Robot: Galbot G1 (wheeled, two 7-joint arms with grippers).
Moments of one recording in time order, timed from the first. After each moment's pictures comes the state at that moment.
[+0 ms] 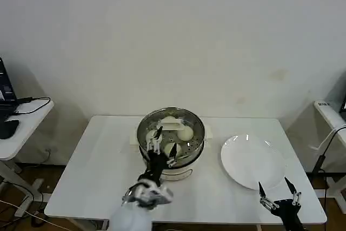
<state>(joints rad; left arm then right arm) 1.28 -1.35 -0.10 -2.11 0.80 0.30 0.07 -1.77 1.44 0.89 2.01 0.09 0.18 -0.24</state>
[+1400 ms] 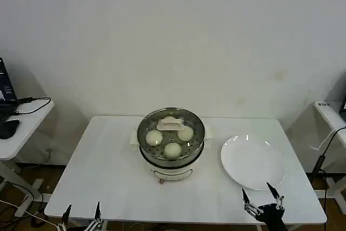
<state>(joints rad) 2.03 -1.35 -0.61 -2.14 -0.14 -0.18 -0.23 -1.86 1.37 0.75 2.11 0.12 0.06 -0.16</state>
